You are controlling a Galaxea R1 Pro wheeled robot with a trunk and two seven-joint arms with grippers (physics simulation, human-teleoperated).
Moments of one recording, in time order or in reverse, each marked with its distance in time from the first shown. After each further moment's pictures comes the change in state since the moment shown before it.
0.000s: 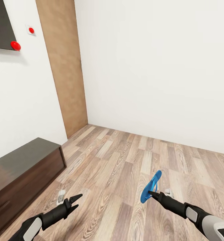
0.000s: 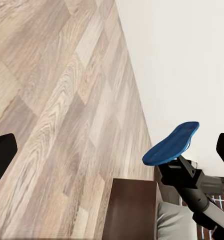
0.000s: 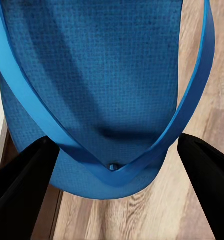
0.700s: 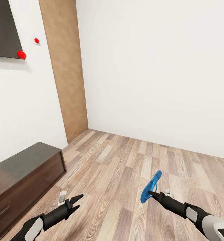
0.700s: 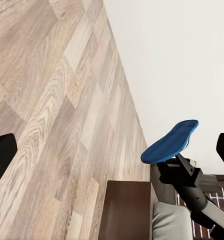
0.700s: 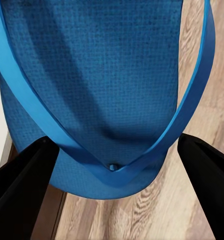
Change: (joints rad) left arm 0.000 -0.011 0.000 0.007 -0.002 0.000 -0.001; right arm 0.000 0.000 0.000 0.000 0.000 0.000 -0.001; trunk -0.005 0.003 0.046
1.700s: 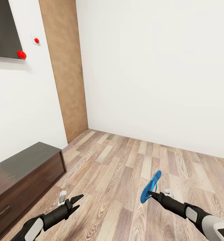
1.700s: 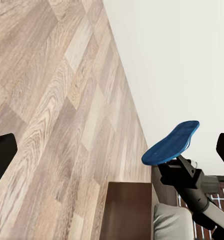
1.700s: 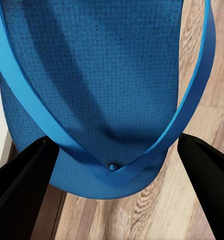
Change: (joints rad) left arm 0.000 -0.001 0.000 0.002 0.001 -0.010 0.001; right arm 0.000 0.001 0.003 0.000 0.001 -0.001 0.003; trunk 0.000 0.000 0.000
